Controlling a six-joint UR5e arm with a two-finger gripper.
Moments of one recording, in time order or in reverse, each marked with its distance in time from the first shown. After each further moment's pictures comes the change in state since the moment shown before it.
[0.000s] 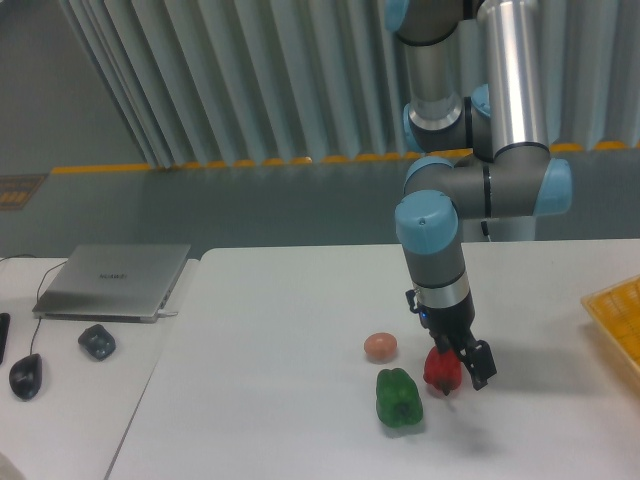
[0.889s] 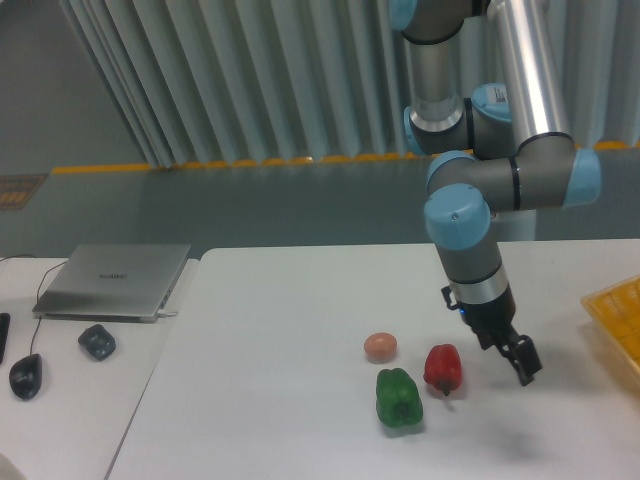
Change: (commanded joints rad) arm 0.116 0.034 -0.017 -0.005 0.130 0.216
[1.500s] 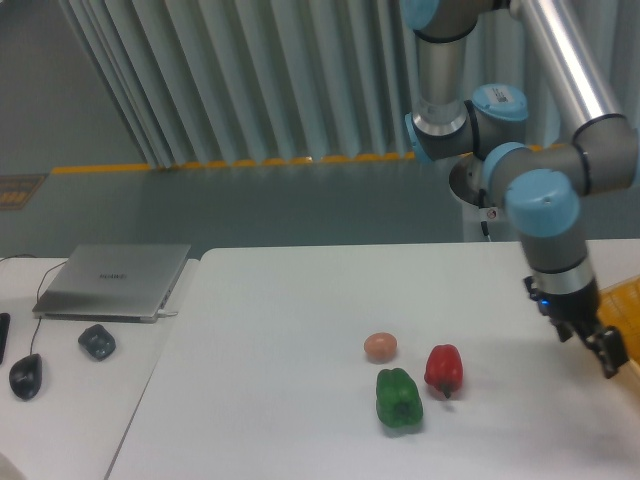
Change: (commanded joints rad) arm 0.201 0.011 0.001 0.034 -0.098 0.178
